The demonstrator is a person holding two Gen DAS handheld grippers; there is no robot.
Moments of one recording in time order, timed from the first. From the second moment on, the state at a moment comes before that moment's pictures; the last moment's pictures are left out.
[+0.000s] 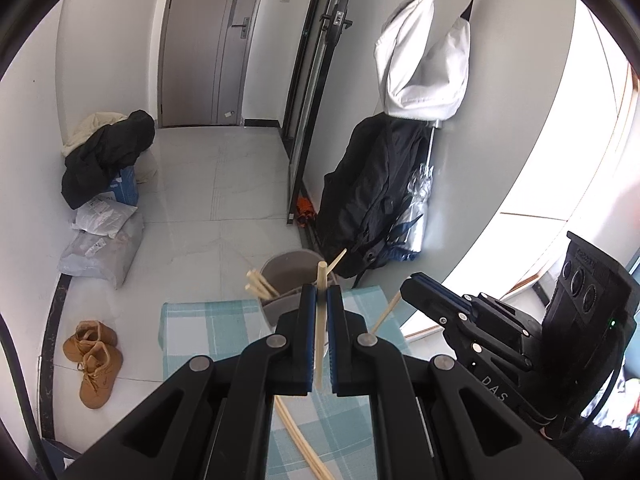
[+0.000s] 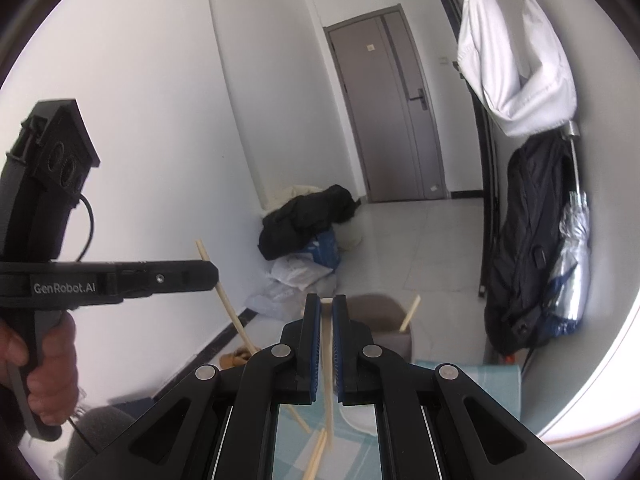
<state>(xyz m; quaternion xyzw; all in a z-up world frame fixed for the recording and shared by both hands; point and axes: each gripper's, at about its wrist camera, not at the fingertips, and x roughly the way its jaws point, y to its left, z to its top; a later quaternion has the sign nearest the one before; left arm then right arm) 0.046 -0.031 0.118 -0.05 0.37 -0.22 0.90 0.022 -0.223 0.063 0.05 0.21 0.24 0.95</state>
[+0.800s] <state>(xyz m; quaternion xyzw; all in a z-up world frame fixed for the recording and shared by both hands) 0.145 -0.011 0.127 -0.09 0.34 -0.19 0.92 0.129 -0.193 0.127 -0.06 0.16 0.25 0.95</state>
